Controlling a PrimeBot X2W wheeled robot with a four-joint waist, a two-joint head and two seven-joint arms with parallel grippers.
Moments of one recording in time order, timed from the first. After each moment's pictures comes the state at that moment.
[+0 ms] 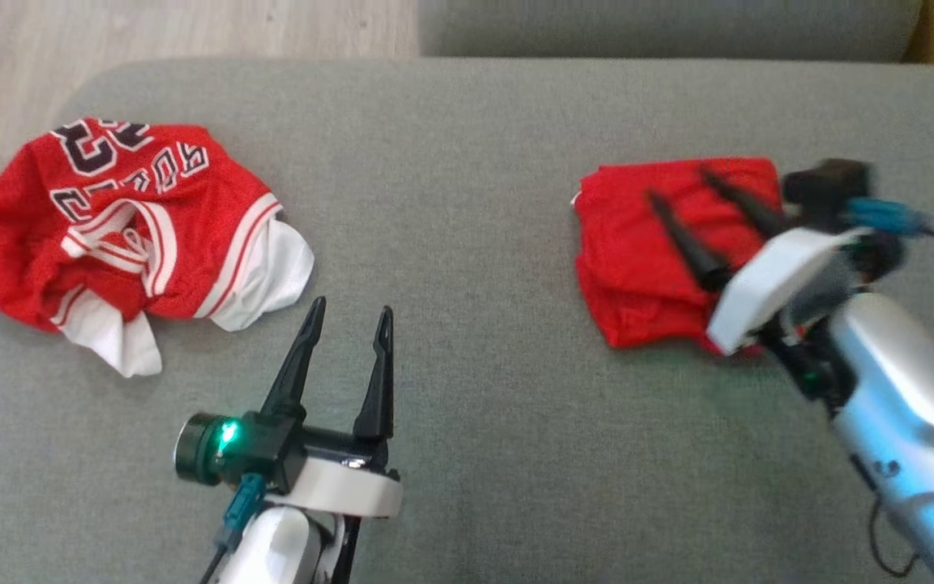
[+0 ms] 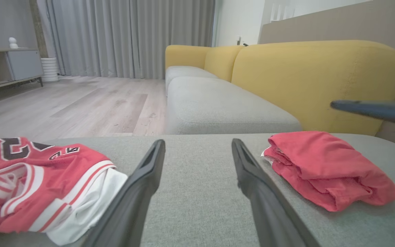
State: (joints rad) left arm -0.16 0.05 -0.38 0.22 -0.20 0.06 -0.26; right arm -0.60 -0.38 0.63 0.44 0.66 0.12 0.10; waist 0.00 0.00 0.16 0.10
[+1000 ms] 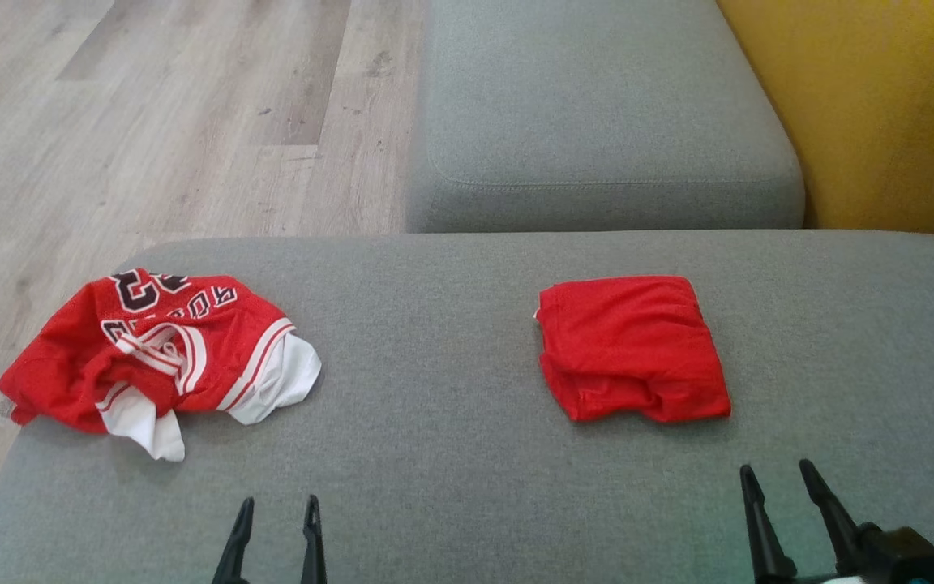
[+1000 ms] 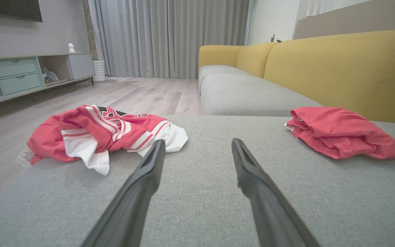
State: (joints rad) left arm 0.21 0.05 -0.24 0.22 -0.15 0.11 -0.26; right arm 0.22 -0.10 0.06 0.25 0.15 0.12 -0.25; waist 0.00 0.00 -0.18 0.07
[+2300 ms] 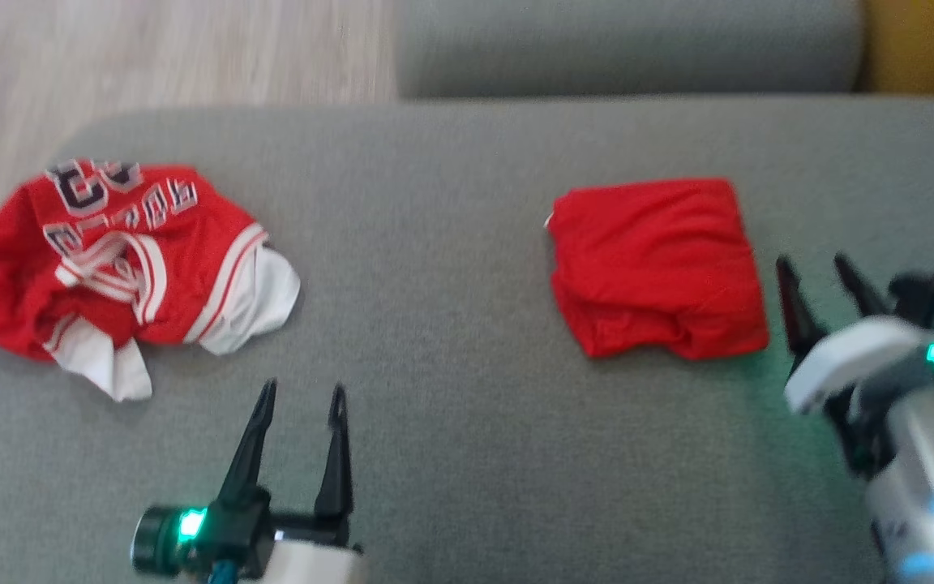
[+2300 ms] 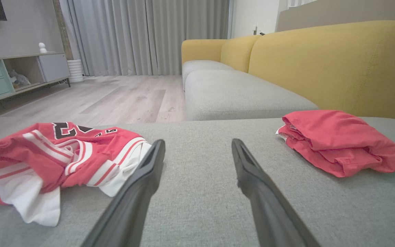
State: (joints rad) left arm 0.07 0.05 -0.27 0.12 -0.10 0.10 -0.26; right arm -0.34 -0.21 0.08 0.60 0.29 0.12 -0.06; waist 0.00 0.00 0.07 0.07
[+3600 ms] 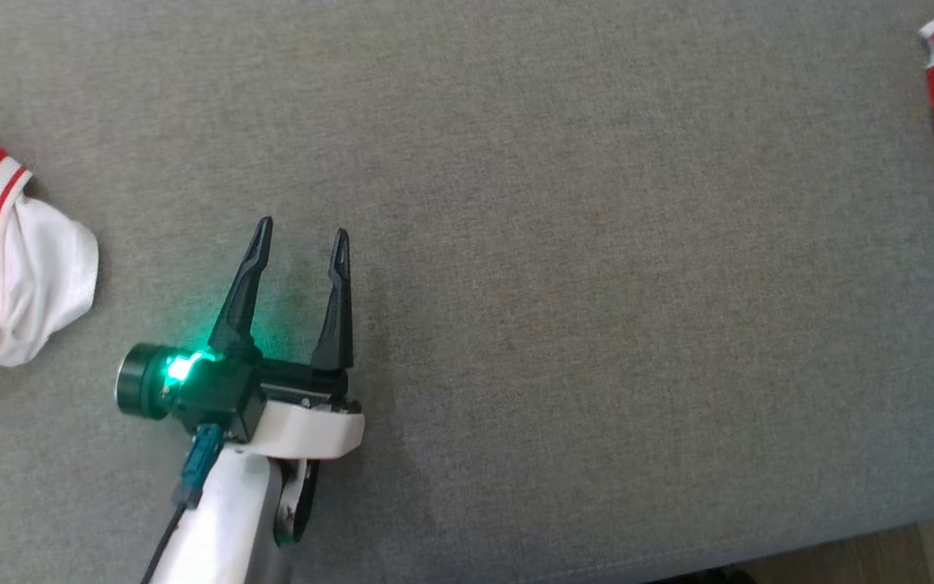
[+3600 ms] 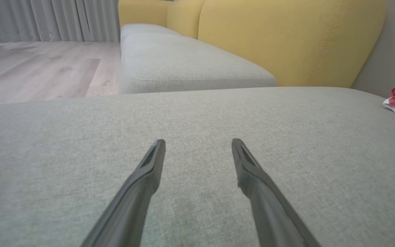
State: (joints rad) left arm -0.24 0.05 -0.26 0.16 -0.09 0.03 -0.26; right arm -0.75 -0.67 0.07 1.02 0.52 0.12 -0.15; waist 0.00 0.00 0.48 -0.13
